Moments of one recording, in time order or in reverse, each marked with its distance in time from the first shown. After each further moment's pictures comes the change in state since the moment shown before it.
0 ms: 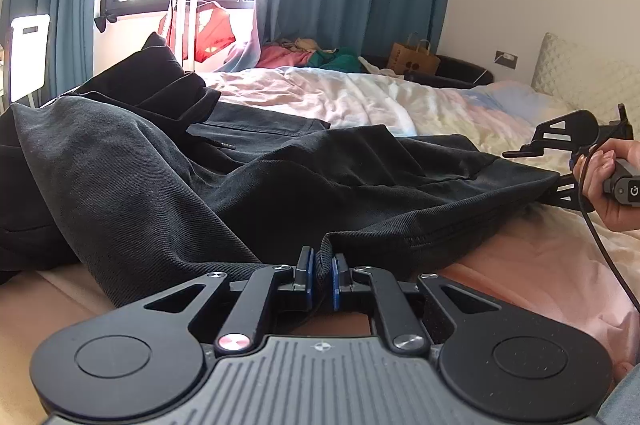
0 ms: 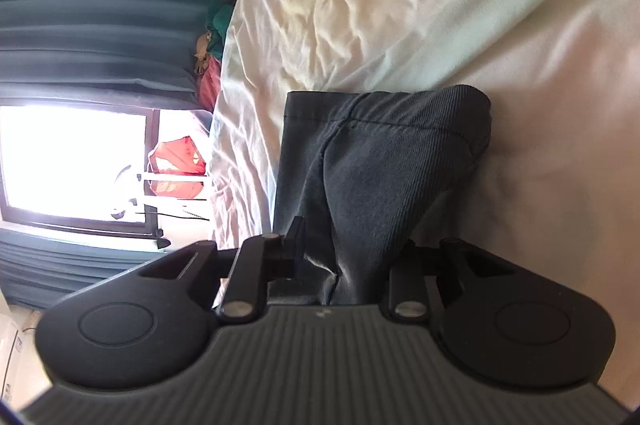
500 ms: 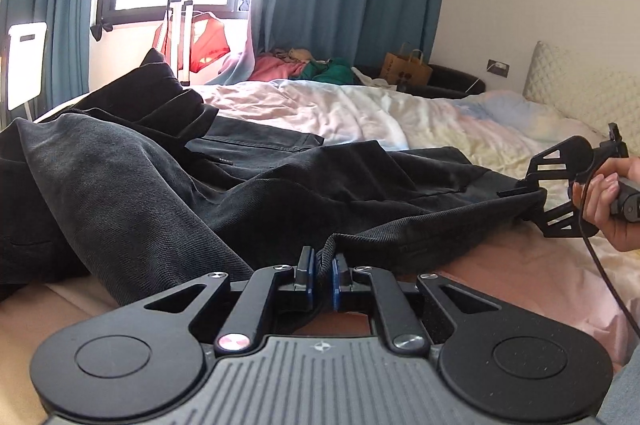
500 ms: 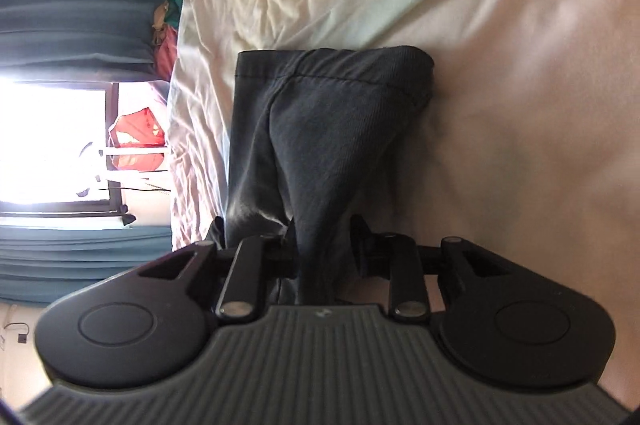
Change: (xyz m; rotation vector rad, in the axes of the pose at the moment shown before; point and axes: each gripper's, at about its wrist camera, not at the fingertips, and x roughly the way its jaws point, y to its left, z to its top) left arm -0.018 0.001 0.006 0.007 -0.039 -0.013; right arm -0.013 -0.008 -0.013 0.039 0.111 -0.128
